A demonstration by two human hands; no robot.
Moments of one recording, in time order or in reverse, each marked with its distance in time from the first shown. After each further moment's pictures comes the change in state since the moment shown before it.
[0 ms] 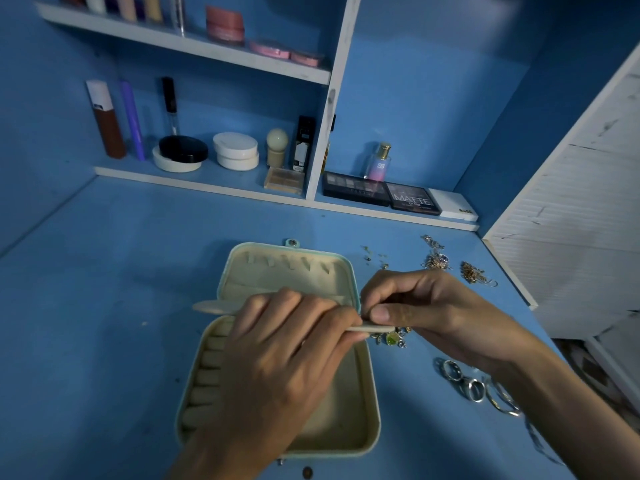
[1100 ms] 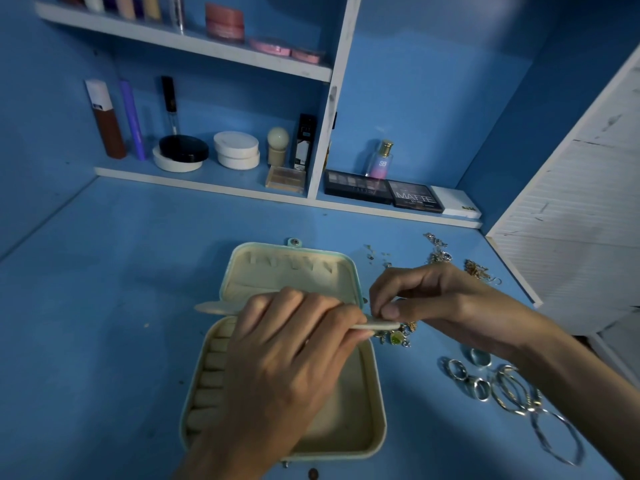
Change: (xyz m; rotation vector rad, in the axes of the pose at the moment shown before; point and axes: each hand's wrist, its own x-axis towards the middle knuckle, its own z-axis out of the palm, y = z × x) left_hand 0.001 0.000 0.000 -0.025 0.018 -0.018; right_hand 0.003 -0.007 -0.012 -0.128 -0.073 0.064
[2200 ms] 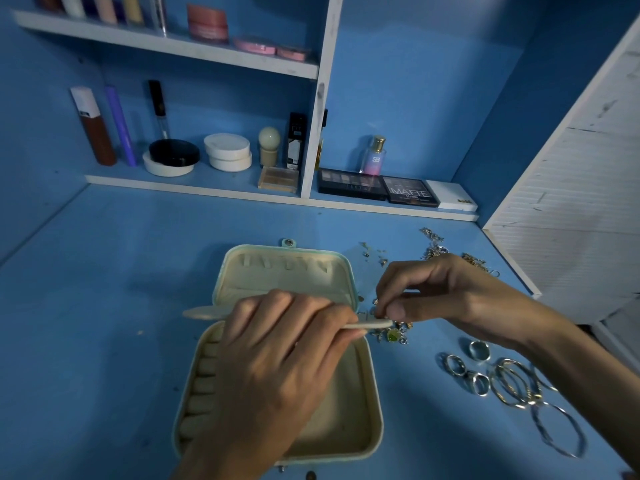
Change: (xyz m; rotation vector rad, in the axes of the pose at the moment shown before) left_hand 0.002 0.000 0.000 -0.007 0.005 0.011; right_hand -0.006 -0.001 -0.007 -0.109 0.039 -0.045
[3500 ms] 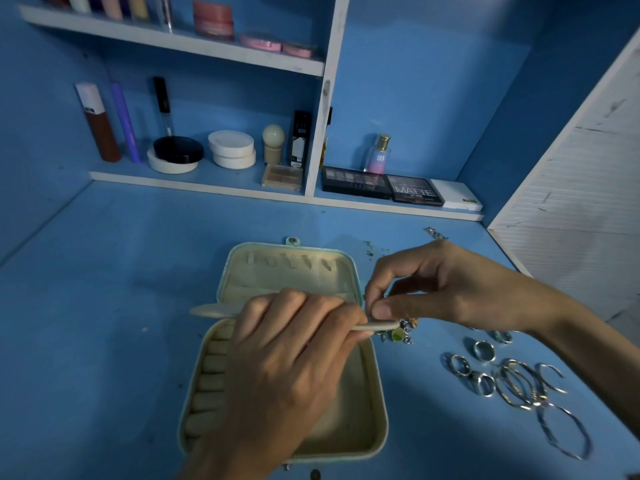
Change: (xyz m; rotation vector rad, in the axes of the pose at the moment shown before) left_hand 0.000 0.002 0.001 0.043 -0.025 -0.005; right_hand 0.008 -0.025 0.002 -0.285 -0.123 -0.085
